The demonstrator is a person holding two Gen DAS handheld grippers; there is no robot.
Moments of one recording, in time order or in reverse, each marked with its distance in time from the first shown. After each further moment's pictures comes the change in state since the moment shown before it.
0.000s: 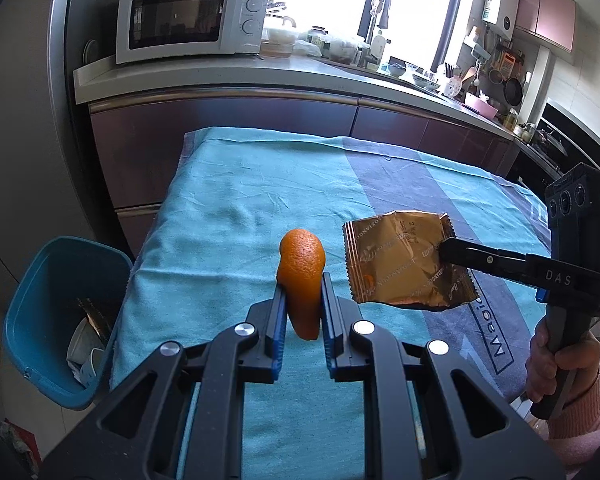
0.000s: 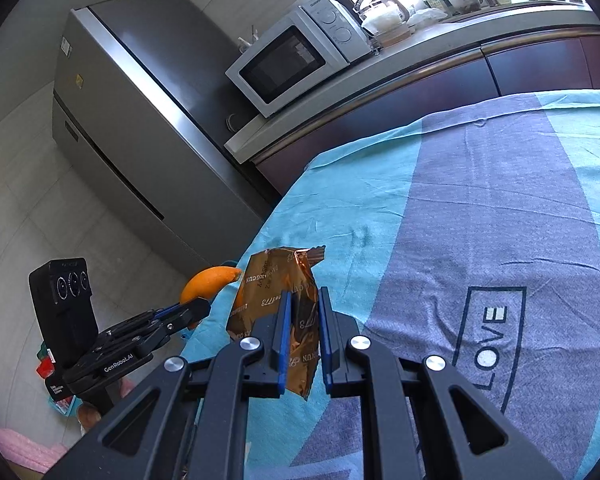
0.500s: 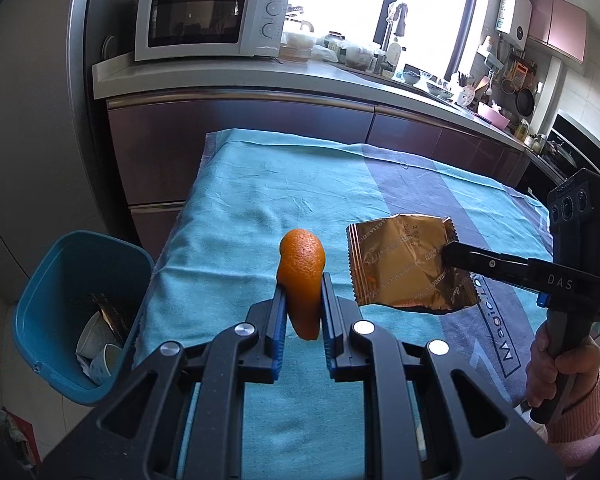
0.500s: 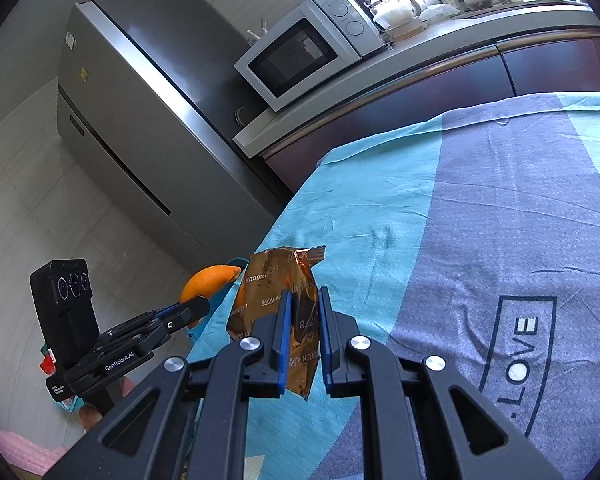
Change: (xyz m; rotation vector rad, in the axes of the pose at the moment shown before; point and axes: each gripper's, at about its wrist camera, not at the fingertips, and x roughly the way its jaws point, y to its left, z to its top) left arm -0.007 0.018 0.001 -0.040 -0.013 0.035; right arm 0.015 0.007 0.005 -0.014 0.021 0.027
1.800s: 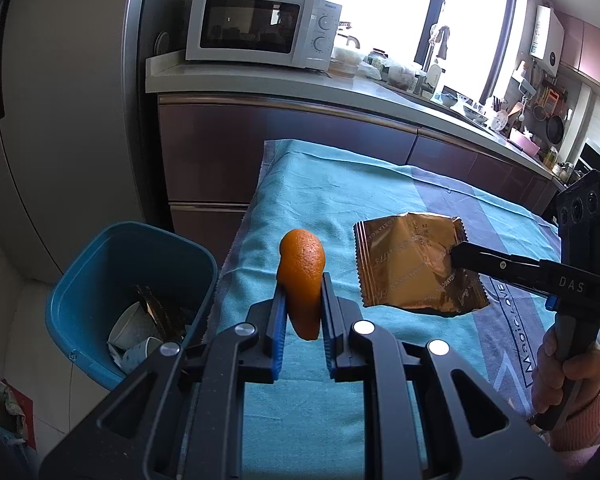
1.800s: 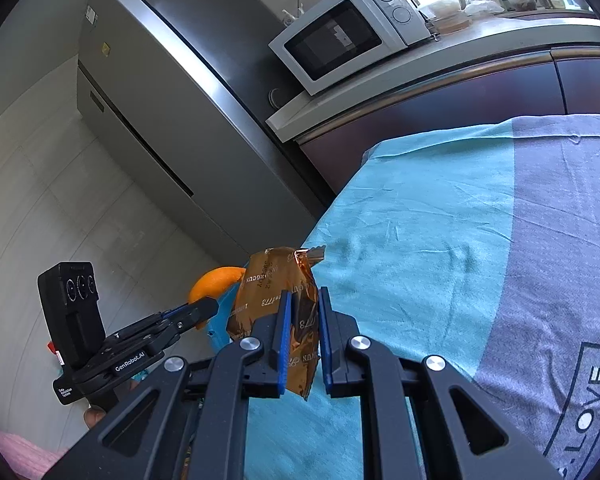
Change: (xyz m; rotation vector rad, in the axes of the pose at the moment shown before) left arm -0.025 0.041 -0.003 -0.093 -0.043 0.098; right arm 0.034 0.038 0.018 -0.074 0.063 0.076
